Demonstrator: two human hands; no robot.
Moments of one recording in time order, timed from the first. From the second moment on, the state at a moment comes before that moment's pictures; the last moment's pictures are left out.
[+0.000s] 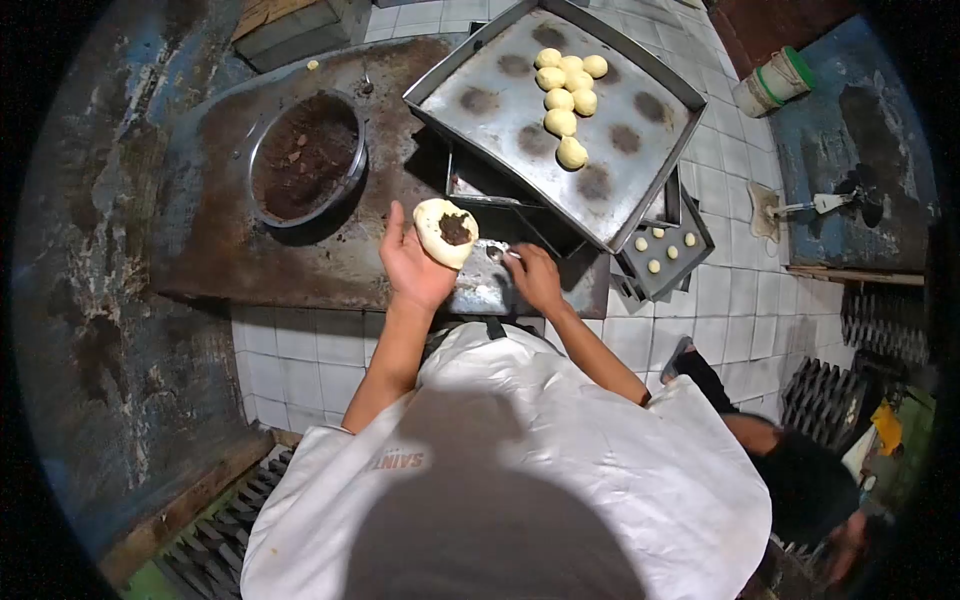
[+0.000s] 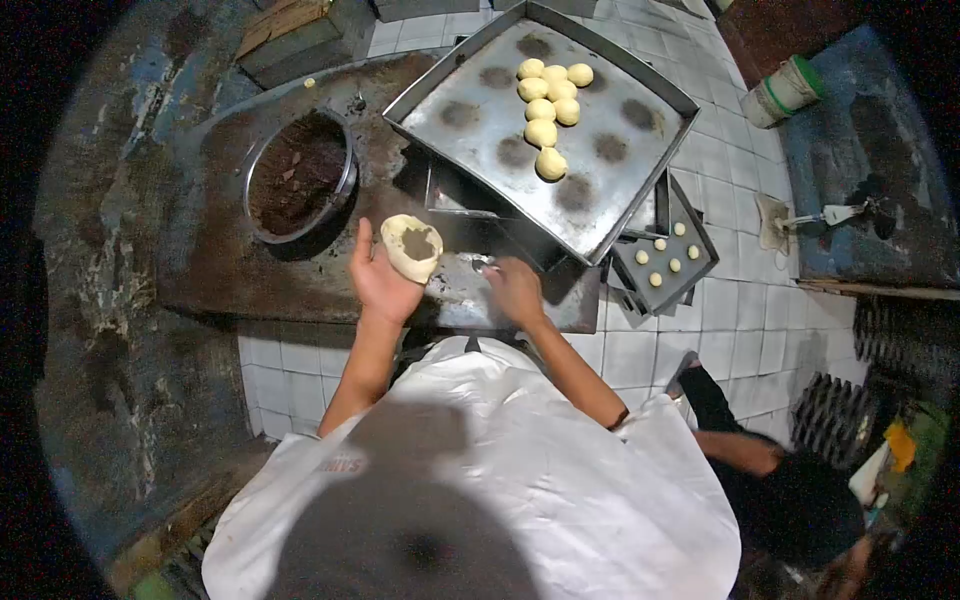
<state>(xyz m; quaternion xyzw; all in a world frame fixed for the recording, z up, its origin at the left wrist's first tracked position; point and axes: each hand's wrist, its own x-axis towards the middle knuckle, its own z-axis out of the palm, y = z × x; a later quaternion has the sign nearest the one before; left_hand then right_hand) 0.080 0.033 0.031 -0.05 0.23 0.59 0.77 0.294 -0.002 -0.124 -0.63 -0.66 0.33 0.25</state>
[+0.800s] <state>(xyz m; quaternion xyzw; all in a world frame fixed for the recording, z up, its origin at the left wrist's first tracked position) 0.019 0.014 0.046 0.28 0.51 0.58 0.58 0.205 0.044 0.072 -0.49 -0.63 0.49 0.35</state>
